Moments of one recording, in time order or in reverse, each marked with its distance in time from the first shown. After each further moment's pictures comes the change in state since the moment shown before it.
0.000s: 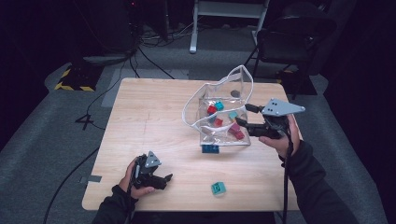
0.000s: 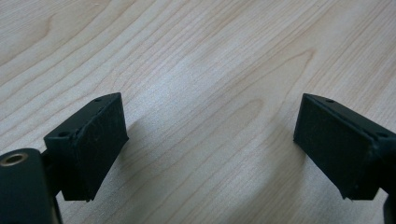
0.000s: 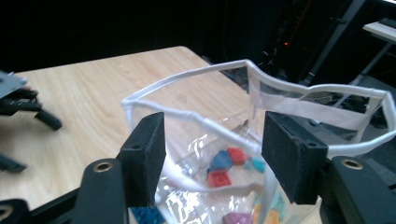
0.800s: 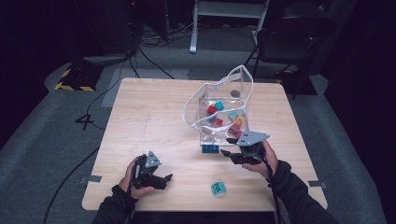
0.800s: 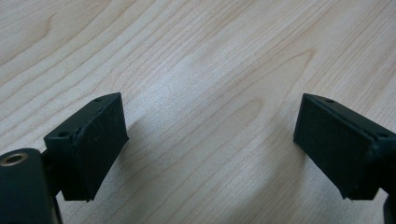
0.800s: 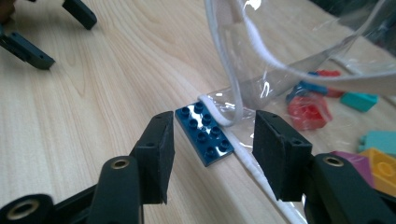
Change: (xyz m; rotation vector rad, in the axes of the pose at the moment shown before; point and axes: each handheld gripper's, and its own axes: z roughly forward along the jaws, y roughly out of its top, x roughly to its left) left arm 0.000 0.000 0.000 0.000 0.000 0.000; right arm 0.049 -0.089 0.058 0.195 0.158 -0.041
